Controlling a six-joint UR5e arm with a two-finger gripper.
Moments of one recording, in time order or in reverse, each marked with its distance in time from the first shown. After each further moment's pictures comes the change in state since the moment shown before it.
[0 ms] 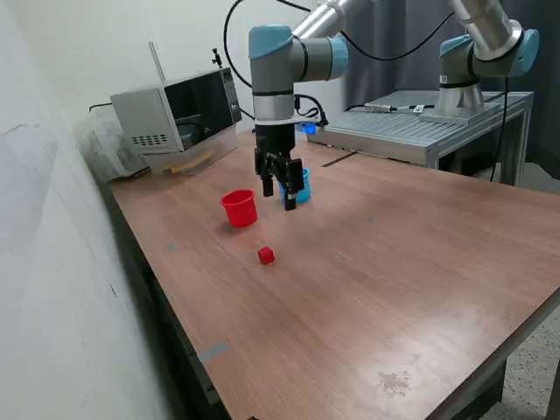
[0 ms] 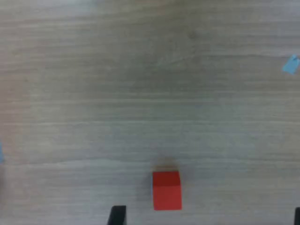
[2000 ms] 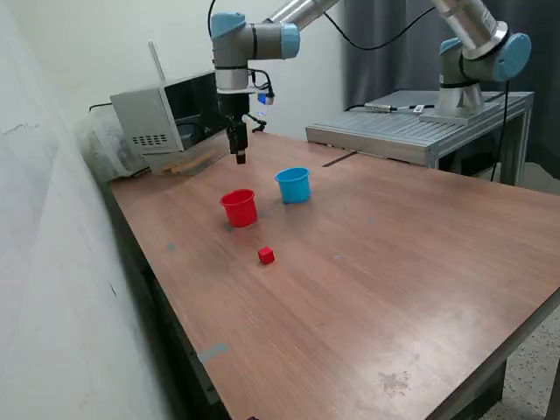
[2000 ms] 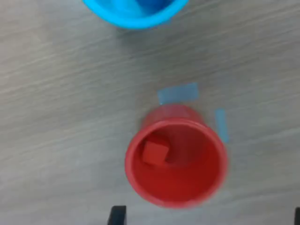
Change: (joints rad) arm -0.268 -0.174 0.127 0.017 -0.012 -0.045
